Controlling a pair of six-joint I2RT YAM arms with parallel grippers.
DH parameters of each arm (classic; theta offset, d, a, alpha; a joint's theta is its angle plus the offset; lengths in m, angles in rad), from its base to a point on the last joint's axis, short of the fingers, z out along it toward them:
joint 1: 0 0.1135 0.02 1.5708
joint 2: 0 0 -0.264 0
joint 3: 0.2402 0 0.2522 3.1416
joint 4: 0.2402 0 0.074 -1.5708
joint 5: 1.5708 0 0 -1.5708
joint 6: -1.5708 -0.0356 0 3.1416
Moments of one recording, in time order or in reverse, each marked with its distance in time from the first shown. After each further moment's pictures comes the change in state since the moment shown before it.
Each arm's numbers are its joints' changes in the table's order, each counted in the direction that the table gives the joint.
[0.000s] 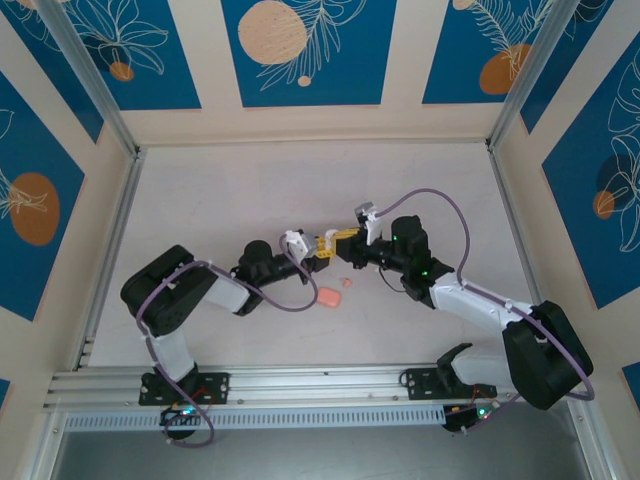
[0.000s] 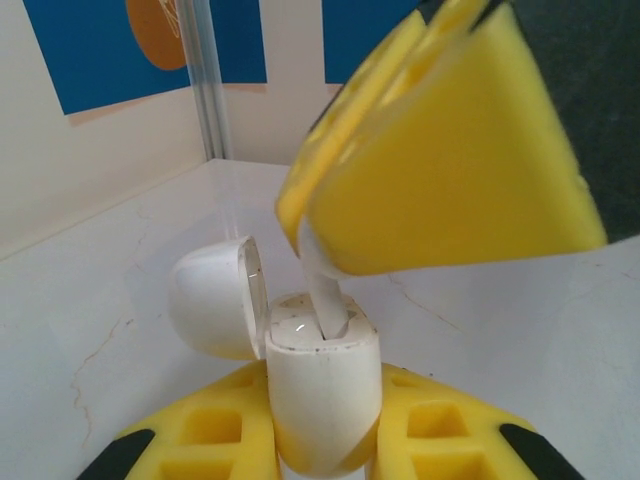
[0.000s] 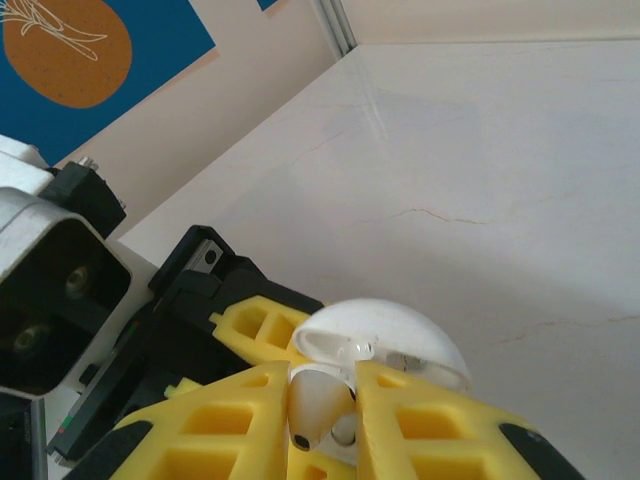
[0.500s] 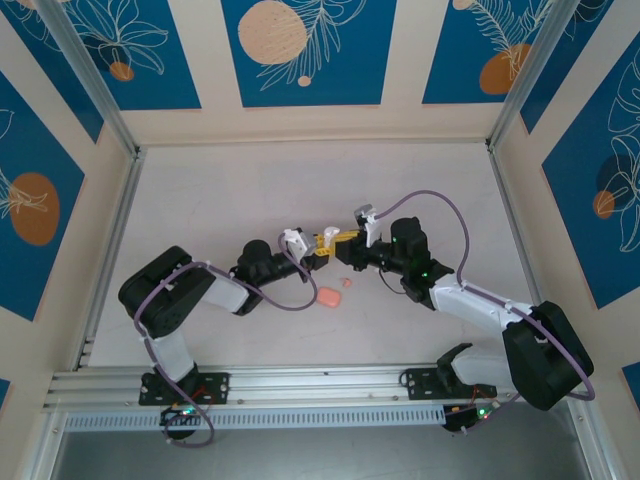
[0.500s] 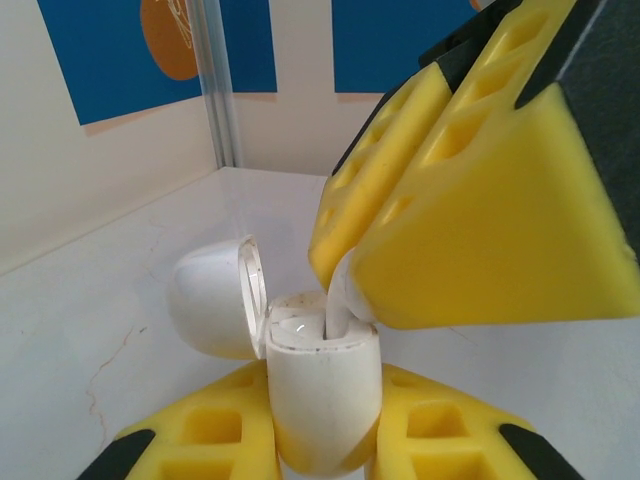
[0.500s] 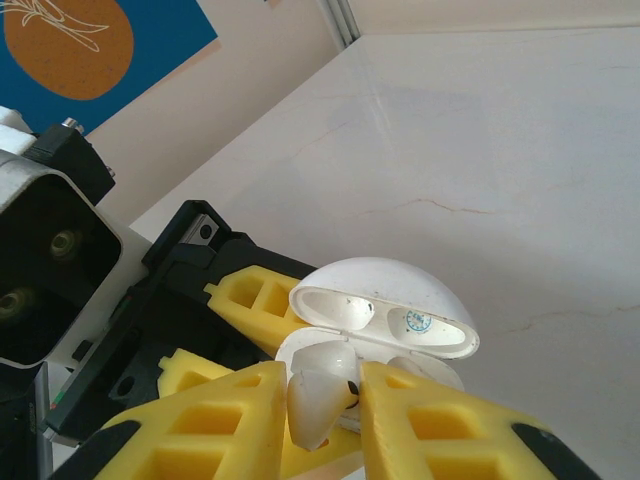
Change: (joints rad) left arm 0.000 0.011 0.000 -0.001 -0.011 0.000; right arm 0.006 0.000 -0.007 0.001 -0.003 -0.002
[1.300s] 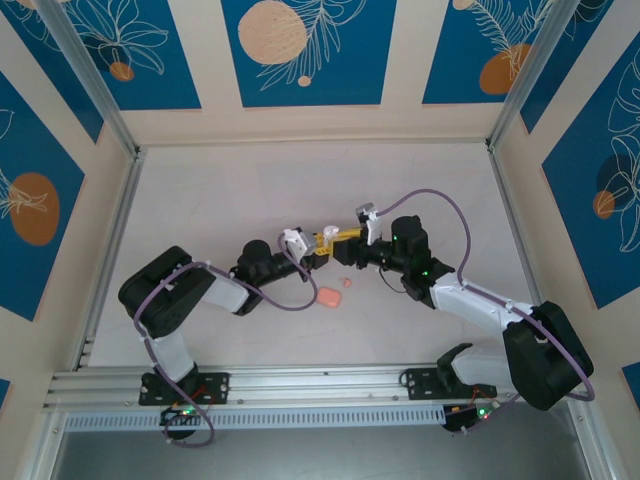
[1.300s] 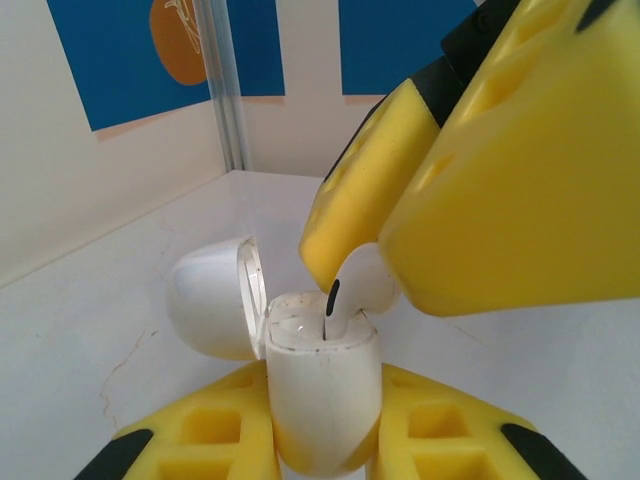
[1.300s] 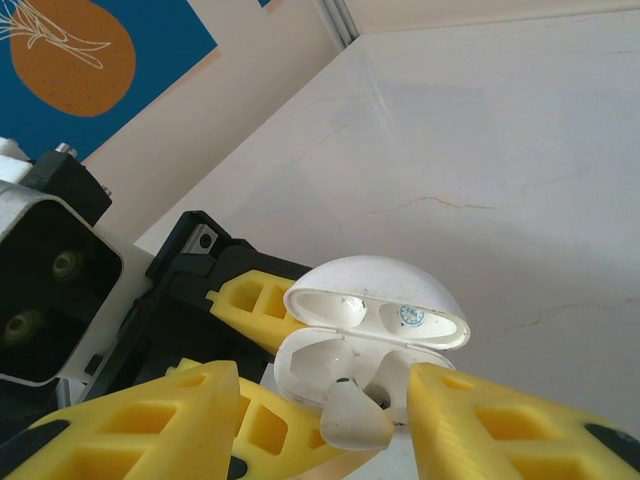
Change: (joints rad) left arm 0.000 0.000 -0.001 -0.006 -0.015 -0.016; right arm -0.015 0.000 0.017 0.018 -0.020 -0.055
